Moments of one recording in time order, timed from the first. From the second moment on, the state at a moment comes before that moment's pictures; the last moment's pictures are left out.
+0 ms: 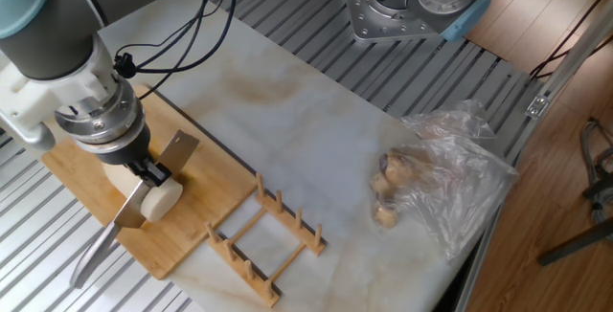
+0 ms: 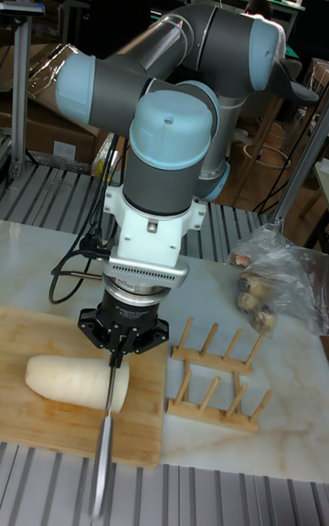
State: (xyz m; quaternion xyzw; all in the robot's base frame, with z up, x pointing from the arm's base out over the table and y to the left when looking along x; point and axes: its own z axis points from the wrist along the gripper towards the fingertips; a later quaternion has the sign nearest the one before) arm 0.683 -0.027 0.097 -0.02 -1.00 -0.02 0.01
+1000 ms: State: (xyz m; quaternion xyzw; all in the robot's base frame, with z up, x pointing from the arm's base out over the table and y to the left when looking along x) arm 0.669 -0.017 0.089 -0.02 -1.00 -0.03 0.01
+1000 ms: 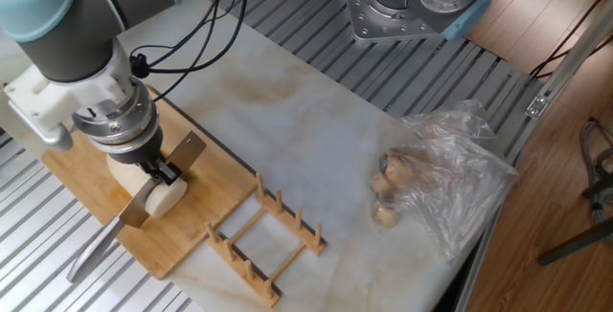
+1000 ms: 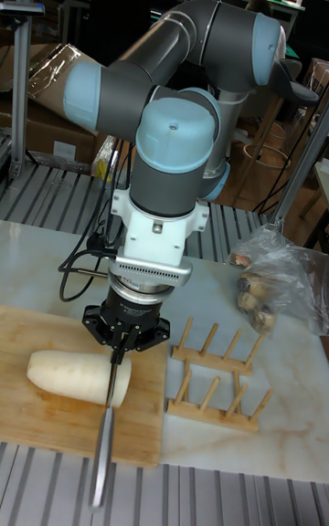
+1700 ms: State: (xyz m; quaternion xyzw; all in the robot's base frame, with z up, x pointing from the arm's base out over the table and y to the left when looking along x) arm 0.667 -0.020 0.090 0.00 -1.00 -0.03 0.02
